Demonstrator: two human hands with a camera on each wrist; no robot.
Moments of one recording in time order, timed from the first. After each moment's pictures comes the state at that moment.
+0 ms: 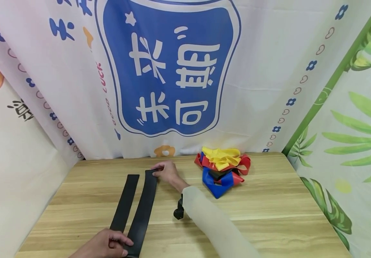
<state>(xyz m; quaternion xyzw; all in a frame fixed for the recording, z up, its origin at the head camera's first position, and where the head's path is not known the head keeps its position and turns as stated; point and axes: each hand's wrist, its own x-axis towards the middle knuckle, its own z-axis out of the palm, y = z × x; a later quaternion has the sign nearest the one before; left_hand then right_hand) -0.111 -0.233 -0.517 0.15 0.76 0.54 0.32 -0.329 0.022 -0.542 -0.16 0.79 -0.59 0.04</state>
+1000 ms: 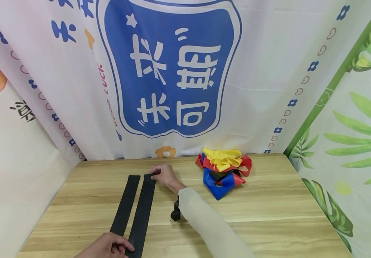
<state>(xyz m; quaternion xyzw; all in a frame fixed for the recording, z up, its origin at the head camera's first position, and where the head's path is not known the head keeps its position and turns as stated) -0.114 -0.232 -0.522 0.20 0.75 0.53 0.35 -0.329 0.009 -0.547 -0.18 0.84 -0.51 0.03</state>
